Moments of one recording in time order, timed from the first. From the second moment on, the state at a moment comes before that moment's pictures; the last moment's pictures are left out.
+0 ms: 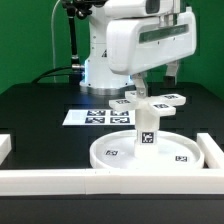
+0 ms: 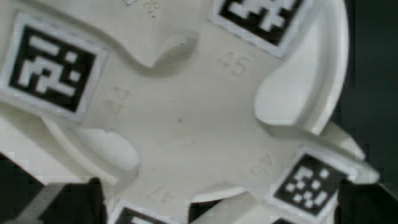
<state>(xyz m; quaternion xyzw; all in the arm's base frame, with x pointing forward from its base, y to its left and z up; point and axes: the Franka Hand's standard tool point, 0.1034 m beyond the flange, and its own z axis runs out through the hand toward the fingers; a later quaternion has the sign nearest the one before) 0.571 0.048 0.120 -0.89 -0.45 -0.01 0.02</state>
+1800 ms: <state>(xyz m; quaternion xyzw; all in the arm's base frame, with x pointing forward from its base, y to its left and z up) 0.566 0.033 0.104 -0.85 -0.52 0.00 0.02</state>
